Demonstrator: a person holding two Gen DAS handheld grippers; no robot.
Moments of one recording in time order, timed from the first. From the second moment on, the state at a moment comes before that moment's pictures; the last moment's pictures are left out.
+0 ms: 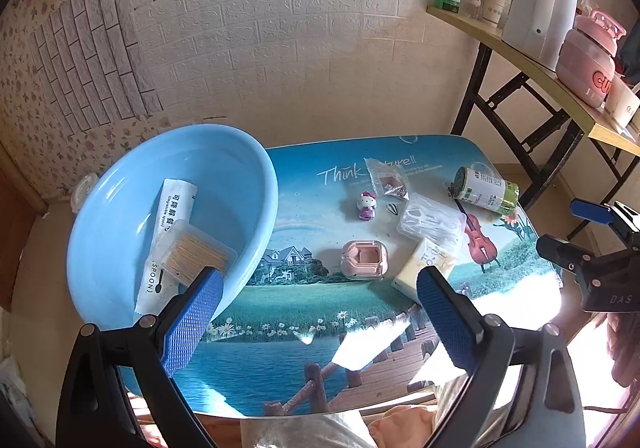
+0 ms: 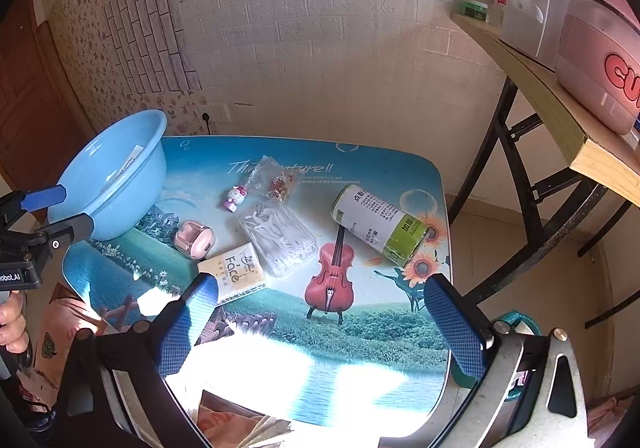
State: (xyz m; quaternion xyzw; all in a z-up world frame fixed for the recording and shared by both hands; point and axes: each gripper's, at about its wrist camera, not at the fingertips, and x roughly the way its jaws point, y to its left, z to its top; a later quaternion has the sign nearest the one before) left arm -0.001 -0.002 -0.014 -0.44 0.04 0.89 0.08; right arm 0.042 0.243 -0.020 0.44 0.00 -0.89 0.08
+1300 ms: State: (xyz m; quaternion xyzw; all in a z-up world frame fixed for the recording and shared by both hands) left arm -0.006 0.009 -0.039 -0.46 0.04 0.88 0.10; right arm 0.043 0.268 -0.046 0.46 -0.02 -0.89 0.05
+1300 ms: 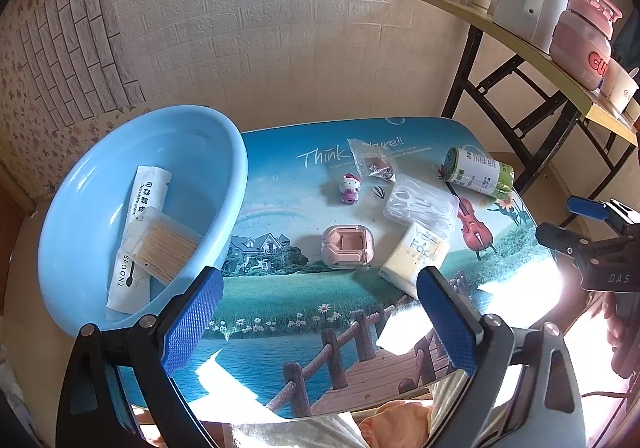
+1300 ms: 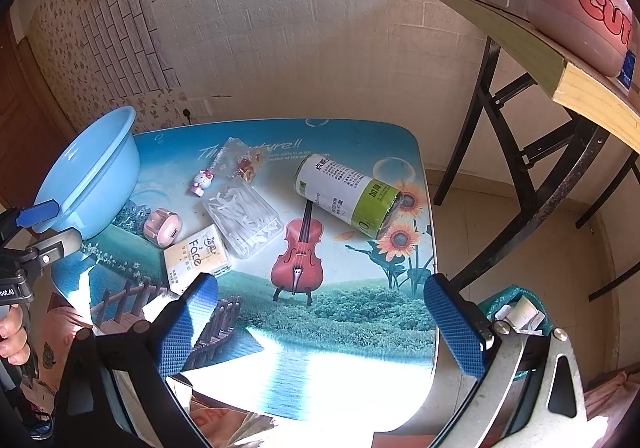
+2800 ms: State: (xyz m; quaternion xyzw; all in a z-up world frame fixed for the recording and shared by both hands) left arm -0.078 0.041 -0.122 -0.52 0.02 0.85 0.08; right arm -0.035 0.278 -0.070 0.46 0.08 -0.88 0.12
